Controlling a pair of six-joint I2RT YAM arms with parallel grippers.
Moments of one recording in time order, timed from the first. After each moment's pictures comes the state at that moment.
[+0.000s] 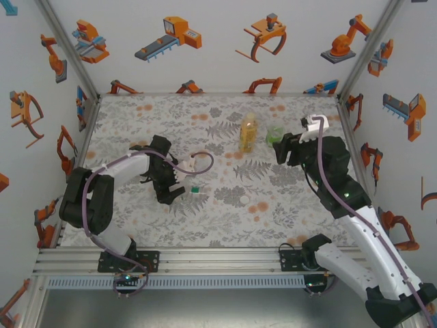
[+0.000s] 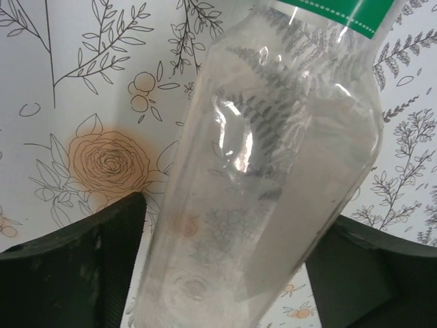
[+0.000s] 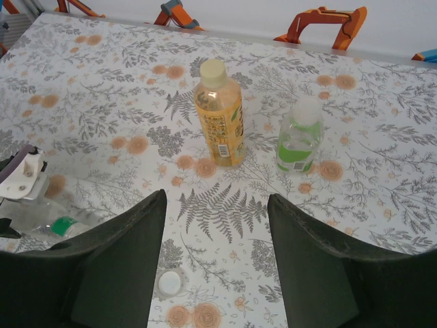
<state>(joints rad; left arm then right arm) -0.41 1.63 0.96 -0.75 0.30 0.94 0.44 0.79 0.95 -0.37 0.04 0.12</state>
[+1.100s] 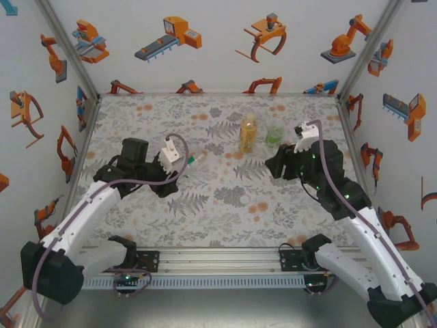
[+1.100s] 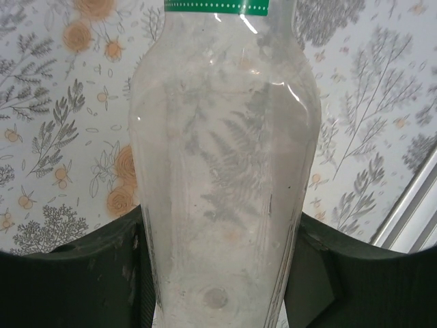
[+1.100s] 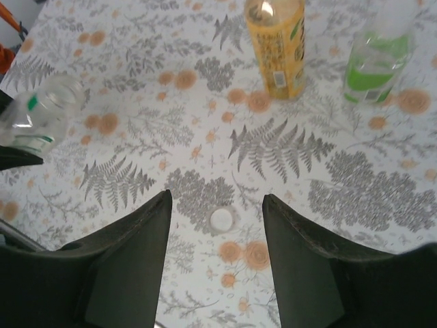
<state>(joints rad) -0.40 1.04 0.83 -0.63 0.47 0.46 0.48 0.80 0.95 -0.58 -0.10 0.29</state>
